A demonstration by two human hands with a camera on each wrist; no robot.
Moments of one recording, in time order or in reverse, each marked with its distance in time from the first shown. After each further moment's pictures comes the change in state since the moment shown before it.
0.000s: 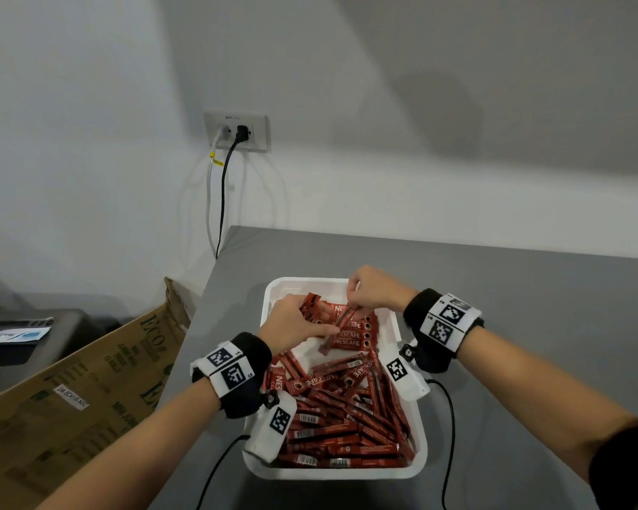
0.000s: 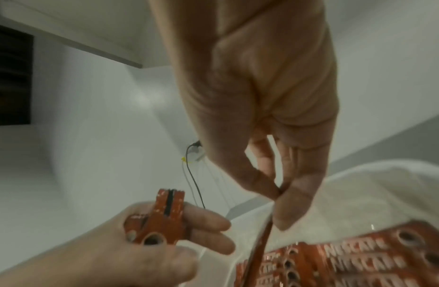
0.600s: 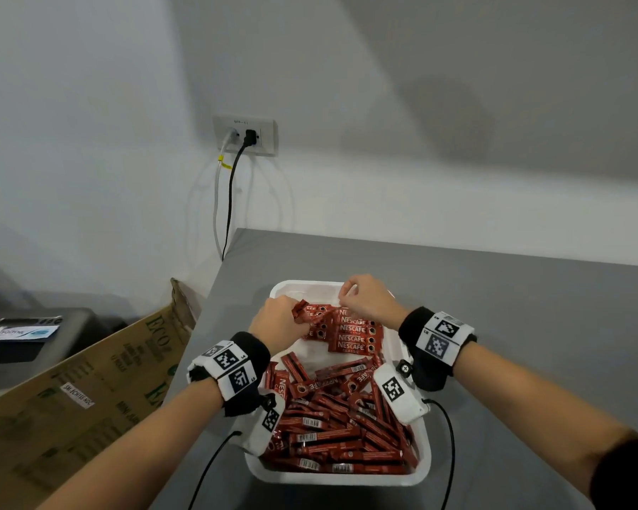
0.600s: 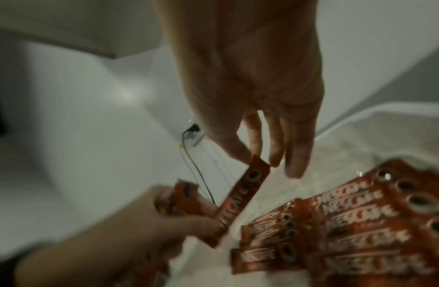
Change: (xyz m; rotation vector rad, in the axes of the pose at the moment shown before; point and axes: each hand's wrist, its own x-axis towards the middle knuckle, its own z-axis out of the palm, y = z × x) left_hand 0.008 -0.017 -0.014 0.451 0.133 -0.070; right_hand 0.004 0.006 0.026 0.229 0.167 -0.089
